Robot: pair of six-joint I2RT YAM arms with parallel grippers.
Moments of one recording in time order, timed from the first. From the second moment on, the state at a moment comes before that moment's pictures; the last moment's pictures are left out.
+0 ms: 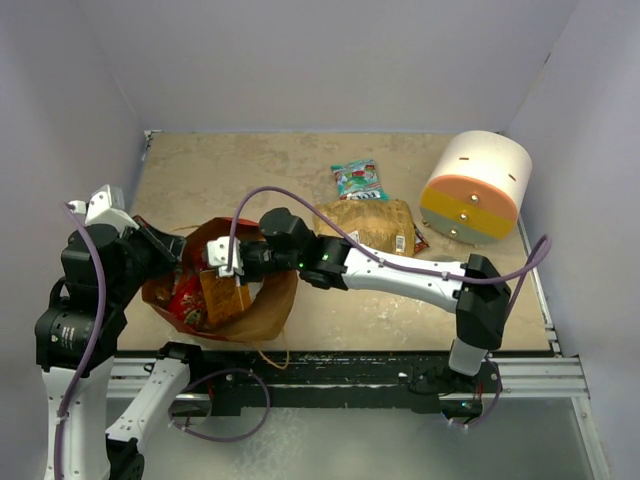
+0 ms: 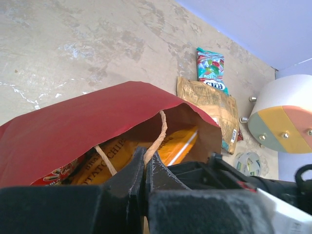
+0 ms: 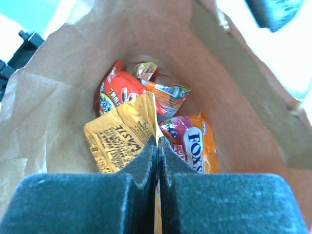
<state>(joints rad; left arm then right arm) -0.13 0.68 1.34 -1.09 -0.03 -0.63 1.16 1.76 1.47 -0.02 -0.41 -0.55</state>
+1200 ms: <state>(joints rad) -0.13 0.74 1.31 -1.10 -0.09 -0.63 1.16 1.45 1.80 0.03 -0.08 -0.31</state>
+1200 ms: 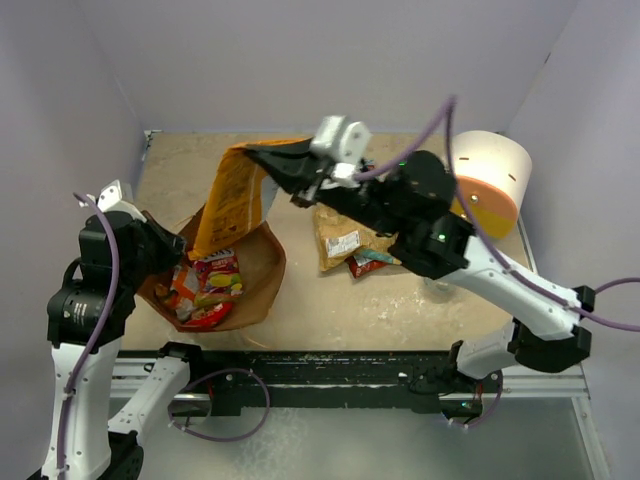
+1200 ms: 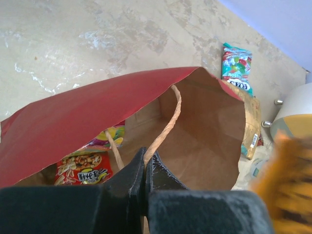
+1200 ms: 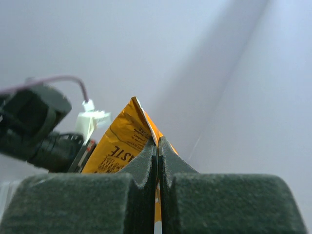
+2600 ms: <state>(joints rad) -0.13 0.75 1.35 -1.17 -0.13 -0.65 0.74 1.31 1.43 -0.33 0.68 -0.26</state>
